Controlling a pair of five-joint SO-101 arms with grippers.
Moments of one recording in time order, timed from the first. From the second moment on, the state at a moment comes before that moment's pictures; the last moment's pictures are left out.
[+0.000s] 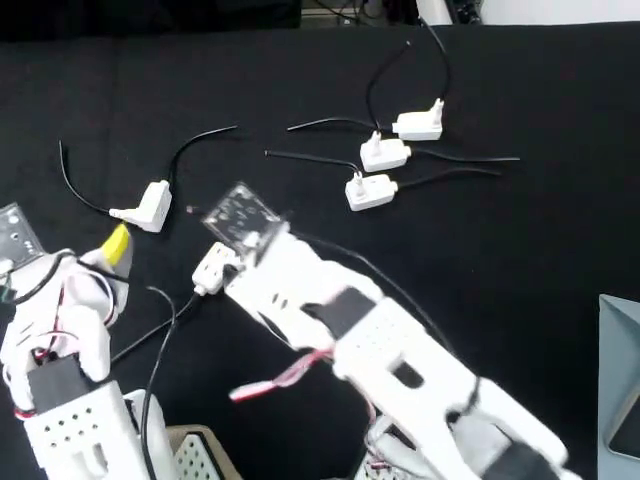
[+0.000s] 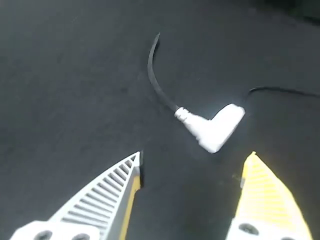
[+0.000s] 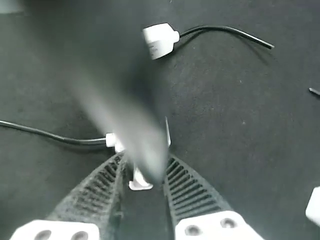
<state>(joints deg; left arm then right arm) -30.9 -80.0 68.9 57.0 7.3 -43.9 -34.5 53.1 34.6 9.5</state>
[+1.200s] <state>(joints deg) -32.2 -80.0 76.2 52.0 7.3 -41.0 -0.7 33.0 27.6 18.9</state>
